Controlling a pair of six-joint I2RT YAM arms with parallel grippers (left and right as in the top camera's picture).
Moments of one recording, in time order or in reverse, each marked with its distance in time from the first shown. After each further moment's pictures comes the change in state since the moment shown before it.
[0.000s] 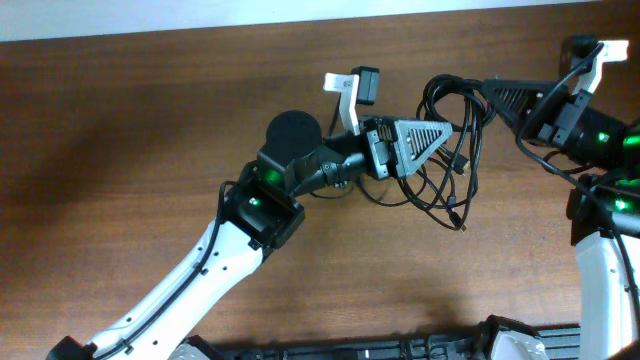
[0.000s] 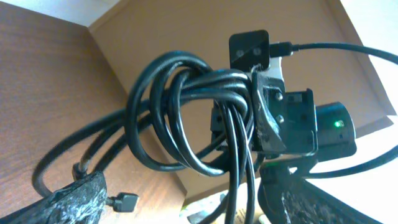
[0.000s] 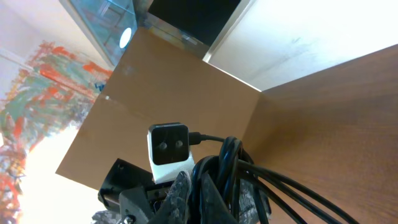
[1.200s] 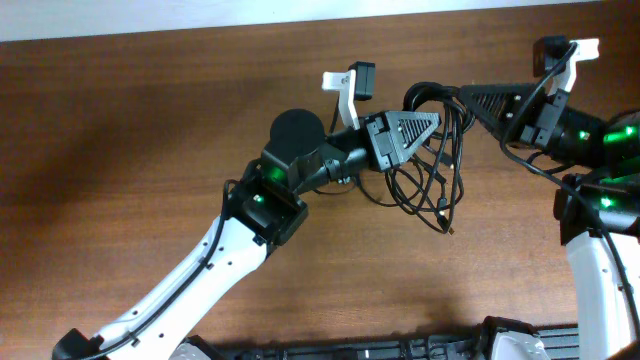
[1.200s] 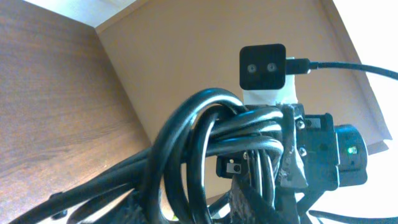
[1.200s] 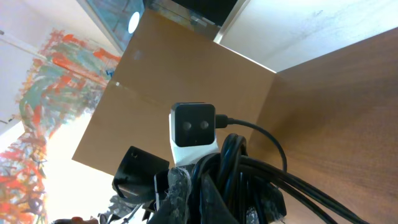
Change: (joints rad) left arm 0.000 0.024 0.000 0.029 -0.034 -0.086; right arm 0.100 0.000 0.000 0.002 0.008 0.037
